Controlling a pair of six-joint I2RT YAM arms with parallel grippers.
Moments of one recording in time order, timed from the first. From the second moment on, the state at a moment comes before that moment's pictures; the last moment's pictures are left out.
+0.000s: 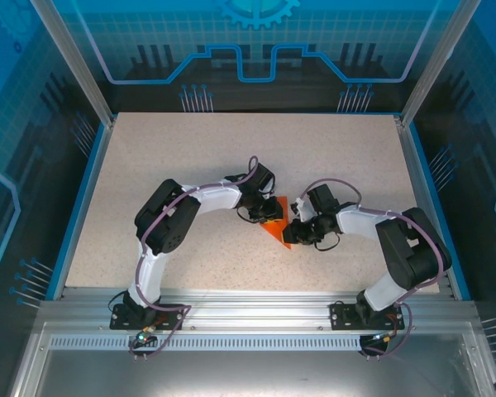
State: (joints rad) left arm -0.66 2.11 1.37 -0.37 0.45 -0.82; right arm 0.40 1.59 0.68 -0.31 -0.62 0.36
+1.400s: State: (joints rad) left arm -0.65 2.11 1.38 -0.37 0.47 -0.82; right arm 0.38 1.36 0.63 -0.49 -0.67 0.33
